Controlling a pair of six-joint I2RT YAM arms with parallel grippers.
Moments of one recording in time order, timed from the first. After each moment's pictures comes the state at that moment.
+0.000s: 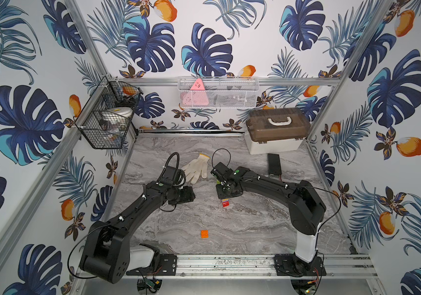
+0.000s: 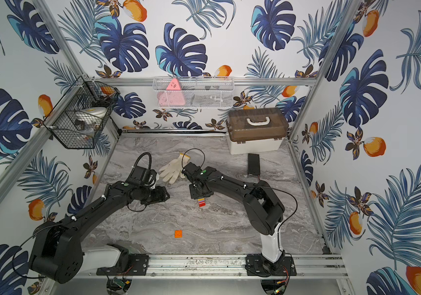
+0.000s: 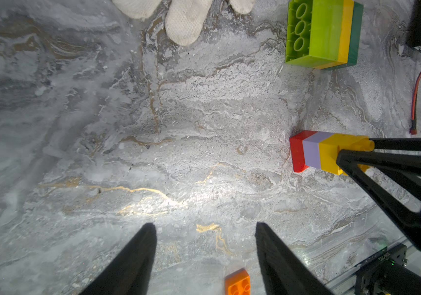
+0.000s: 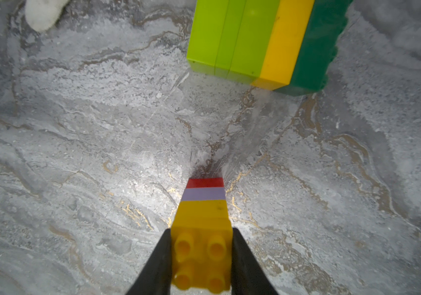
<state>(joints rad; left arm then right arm) -0.24 1.30 0.81 -0.62 0.26 -0.45 0.86 1.93 1.44 -0.82 0.13 0.59</state>
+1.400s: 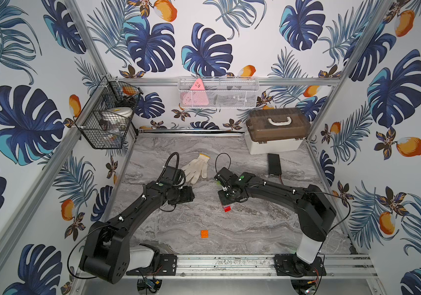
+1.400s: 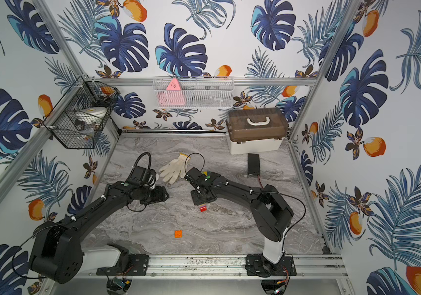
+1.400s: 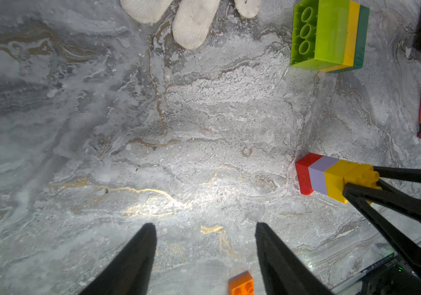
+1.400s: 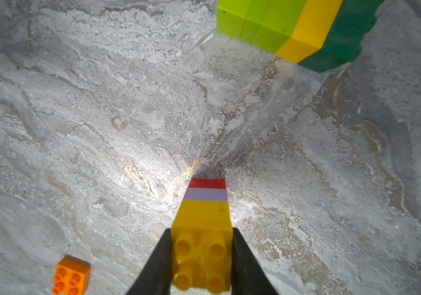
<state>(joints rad) -0.24 1.30 0.81 -0.62 0.24 -0.45 0.89 1.82 1.29 -0.74 0.10 0.48</state>
